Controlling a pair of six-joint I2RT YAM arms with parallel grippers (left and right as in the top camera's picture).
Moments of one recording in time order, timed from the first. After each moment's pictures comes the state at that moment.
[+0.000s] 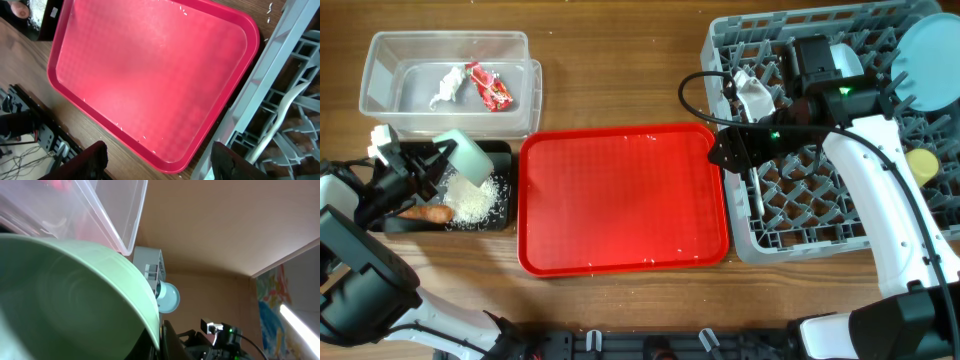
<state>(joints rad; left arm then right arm) 0.78 1.88 1.13 -0.94 1.43 0.10 0.19 1.59 1.49 -1.24 -0.47 -0.23</state>
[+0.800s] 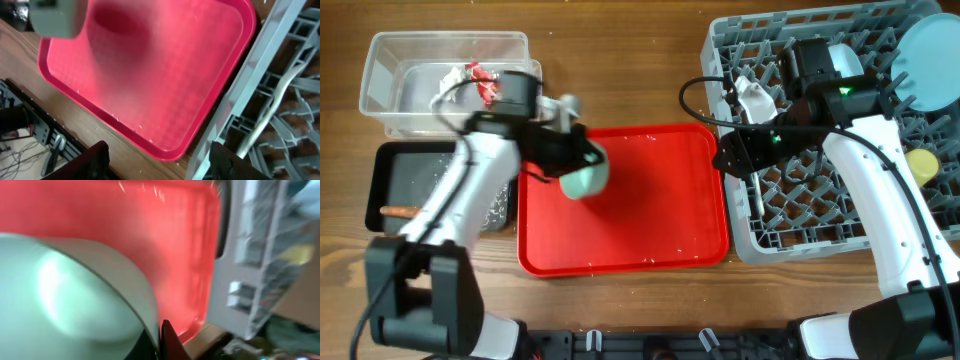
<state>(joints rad) -0.17 1.65 1.15 -0.77 0.62 -0.36 0.19 1.59 1.49 -1.29 -0.42 -0.23</state>
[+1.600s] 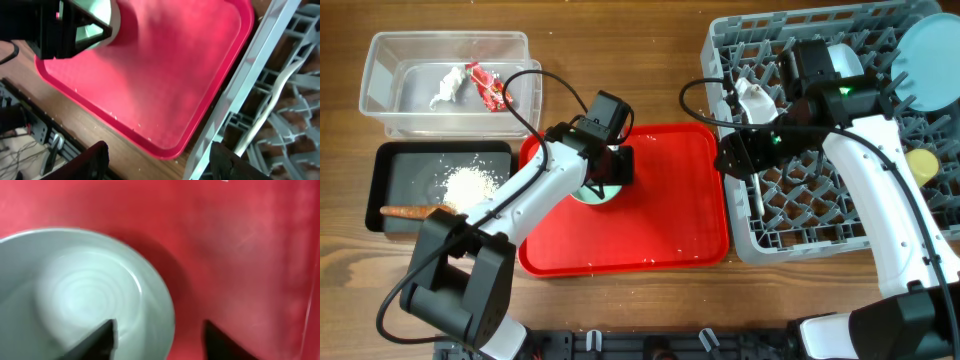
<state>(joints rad) -0.48 1.74 1.15 -0.70 0.10 -0.47 0.19 1.59 1.49 -1.29 -0.42 -0.23</state>
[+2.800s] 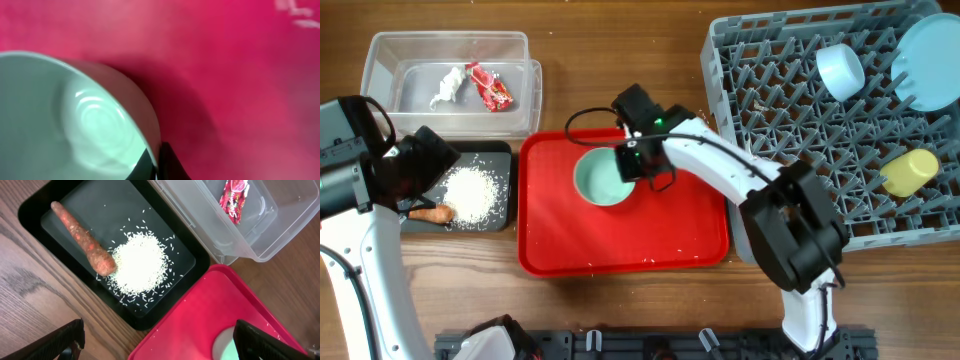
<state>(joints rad) 0.39 1.26 1.30 -1.16 0.03 -0.48 0.64 2.08 1.51 -0.77 -0.19 0.40</state>
